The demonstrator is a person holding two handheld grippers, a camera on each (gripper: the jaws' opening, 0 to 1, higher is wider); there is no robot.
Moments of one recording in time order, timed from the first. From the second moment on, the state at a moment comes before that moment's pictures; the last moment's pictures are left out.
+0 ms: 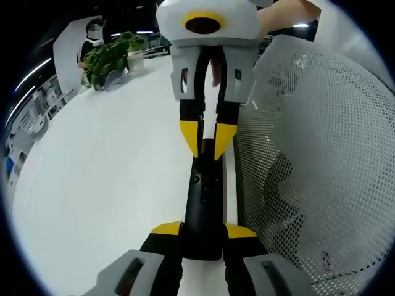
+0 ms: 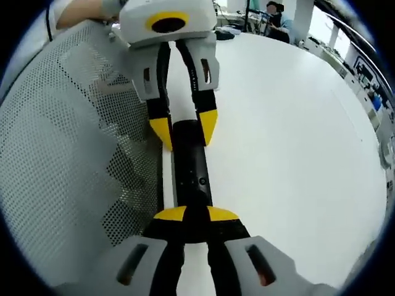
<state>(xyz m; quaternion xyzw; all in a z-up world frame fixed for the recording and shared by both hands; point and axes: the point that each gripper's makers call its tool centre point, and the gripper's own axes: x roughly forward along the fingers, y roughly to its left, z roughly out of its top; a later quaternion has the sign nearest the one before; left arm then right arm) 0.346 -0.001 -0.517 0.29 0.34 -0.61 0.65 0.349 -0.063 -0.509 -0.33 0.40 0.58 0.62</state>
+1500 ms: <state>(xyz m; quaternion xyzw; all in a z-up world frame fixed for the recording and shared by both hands) 0.346 0.000 -0.518 0.30 0.34 -0.62 0.65 0.347 -0.050 -0.511 -0.43 0.37 0.60 0.57</state>
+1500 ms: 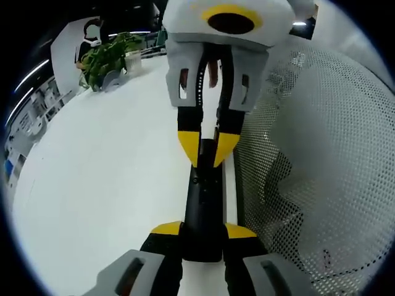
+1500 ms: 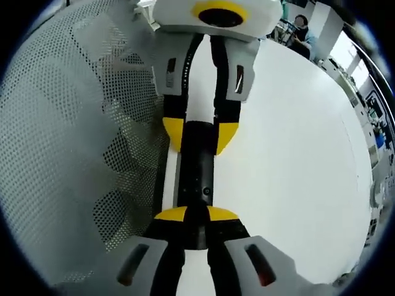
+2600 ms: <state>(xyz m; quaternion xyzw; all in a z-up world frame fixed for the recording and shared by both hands) 0.345 0.000 -0.518 0.30 0.34 -0.62 0.65 0.348 -0.048 -0.511 -0.40 0.37 0.59 0.60</state>
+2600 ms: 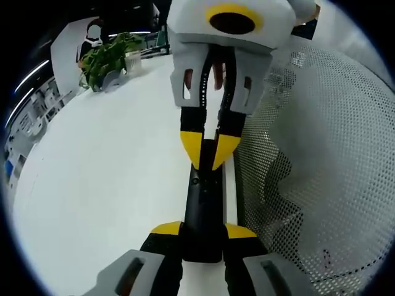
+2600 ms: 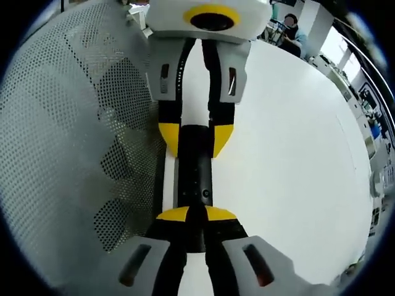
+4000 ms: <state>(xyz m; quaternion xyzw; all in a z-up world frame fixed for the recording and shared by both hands) 0.345 -0.001 -0.518 0.29 0.33 -0.62 0.65 0.347 -0.054 -0.509 -0.34 0.37 0.57 0.65</state>
